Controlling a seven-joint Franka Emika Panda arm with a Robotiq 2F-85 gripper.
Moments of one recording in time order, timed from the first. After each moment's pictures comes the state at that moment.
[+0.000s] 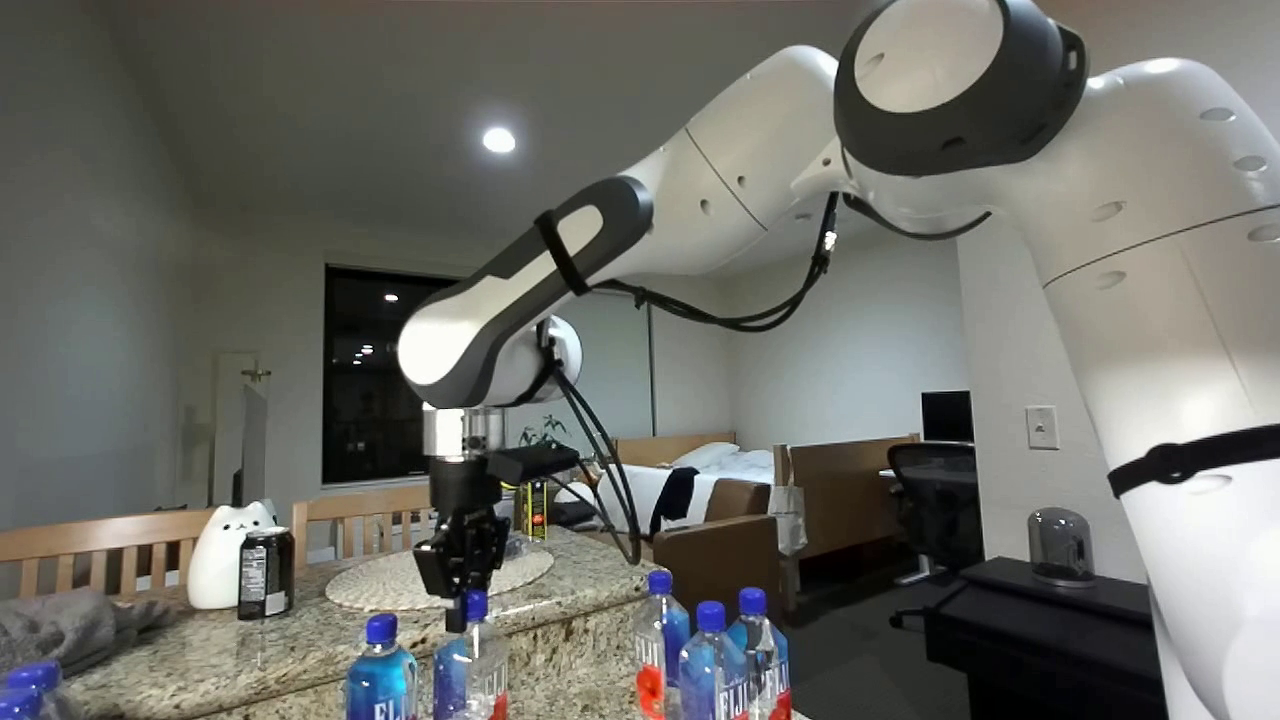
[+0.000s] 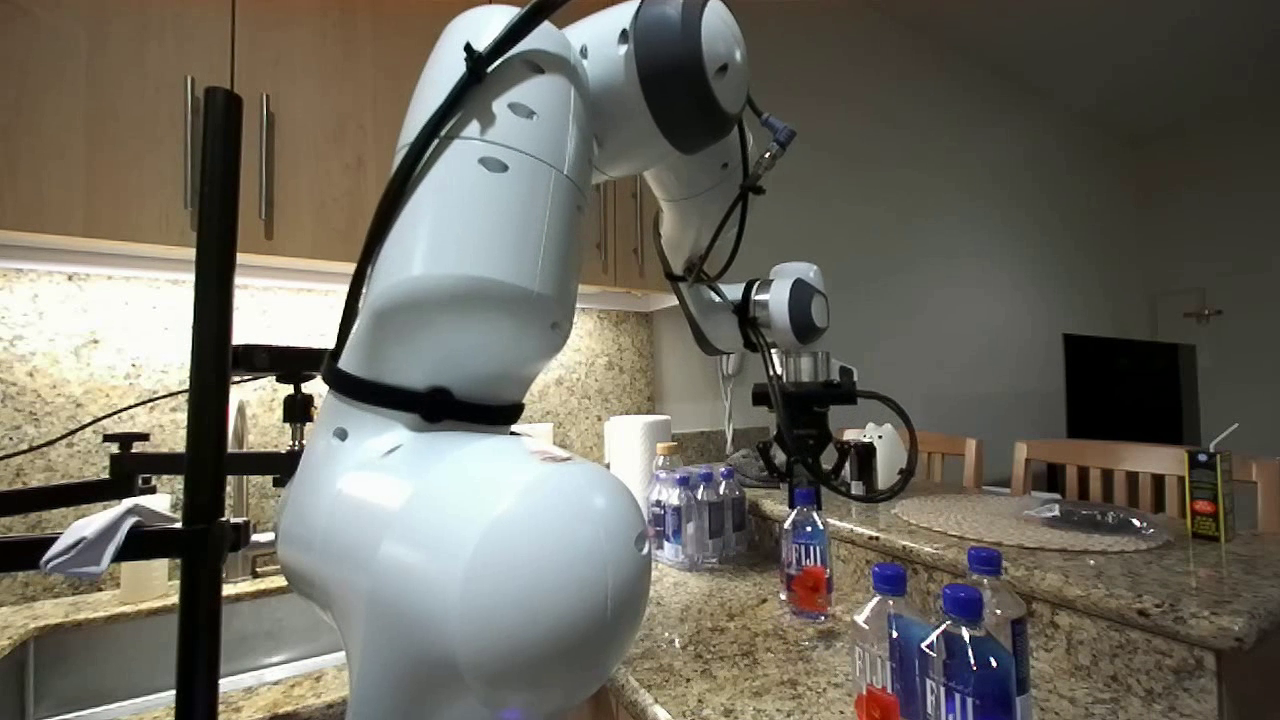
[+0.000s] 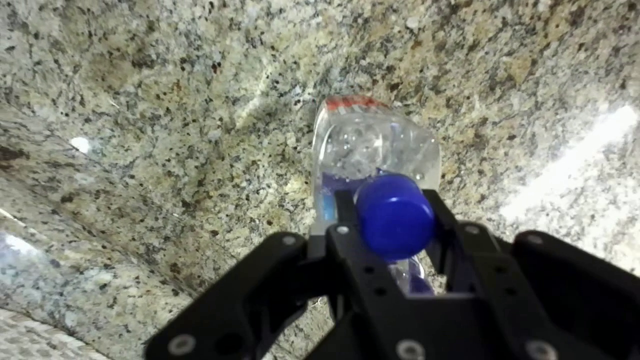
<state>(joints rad) 0.17 0.18 0.15 -1.90 -0.04 2.11 -0.21</state>
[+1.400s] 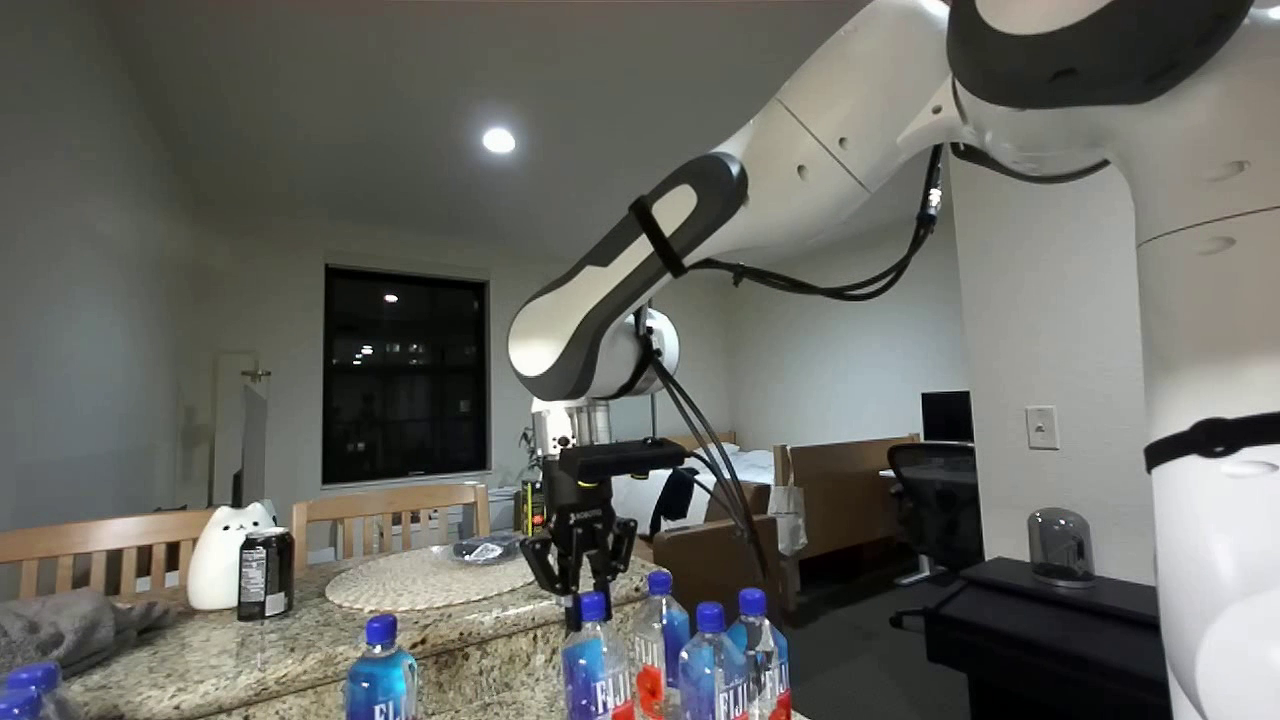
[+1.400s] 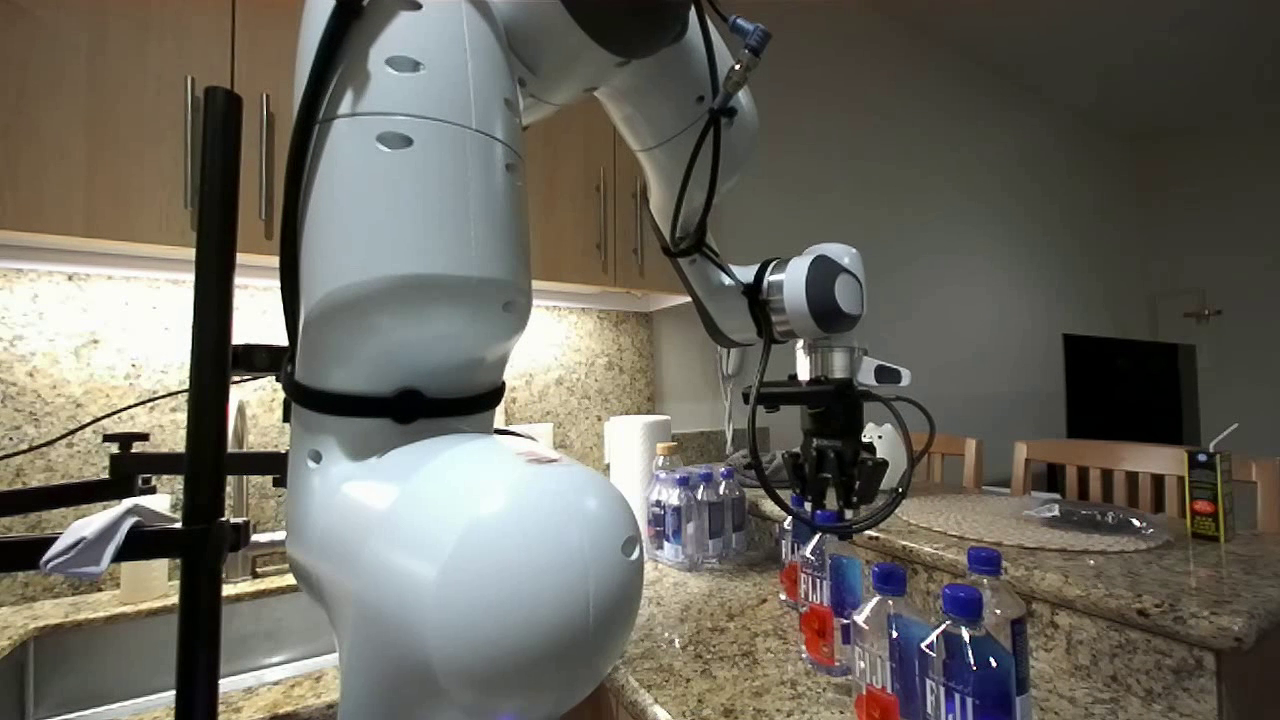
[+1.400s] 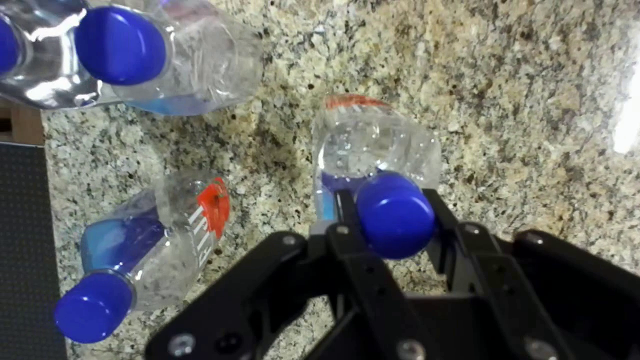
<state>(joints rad) 0.10 -0.05 0.07 -2.19 0.00 2.07 0.23</state>
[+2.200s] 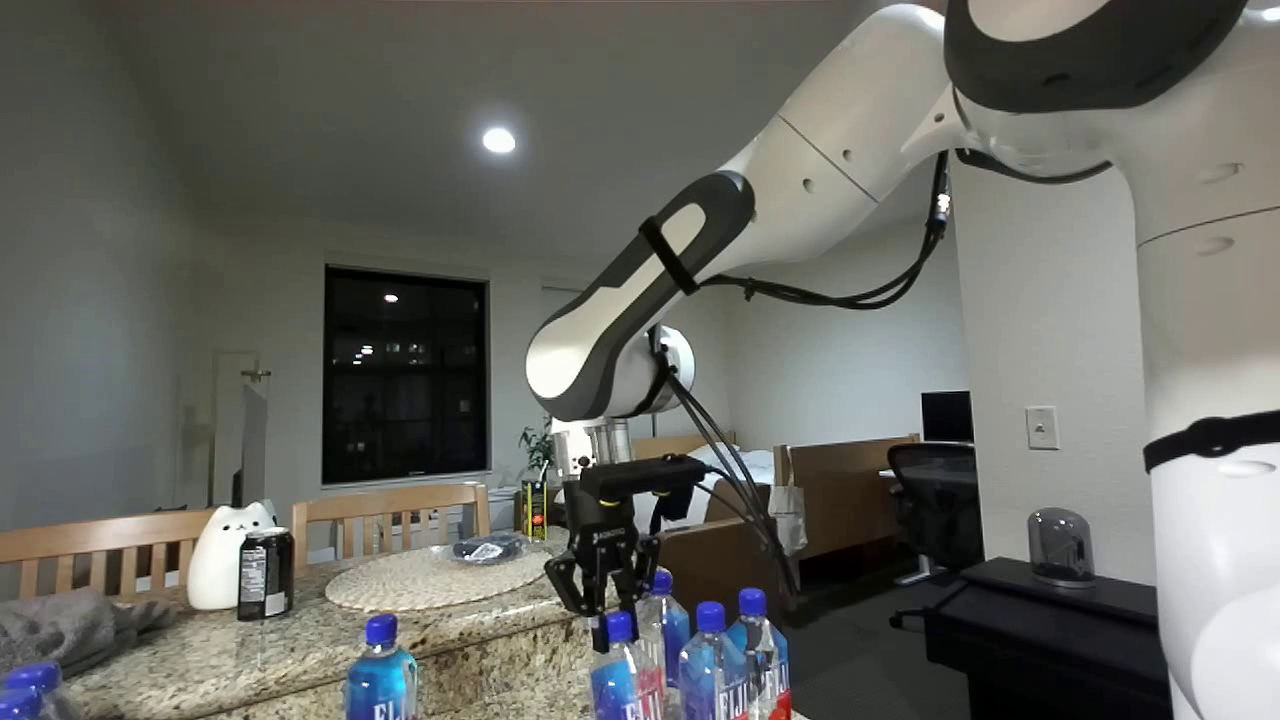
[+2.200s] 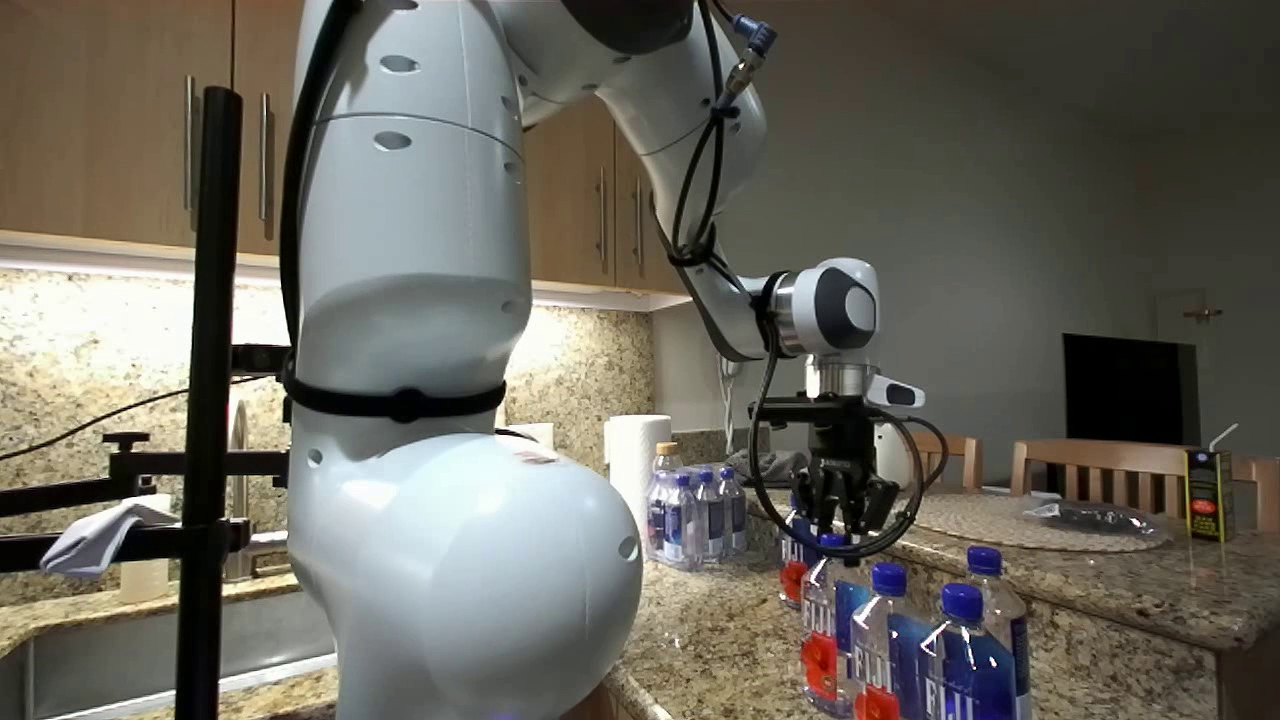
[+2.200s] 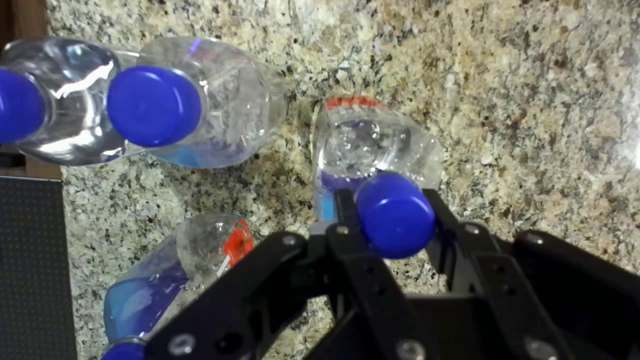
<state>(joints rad) 0.09 -0.05 0.05 -2.24 0.00 2.07 0.23</state>
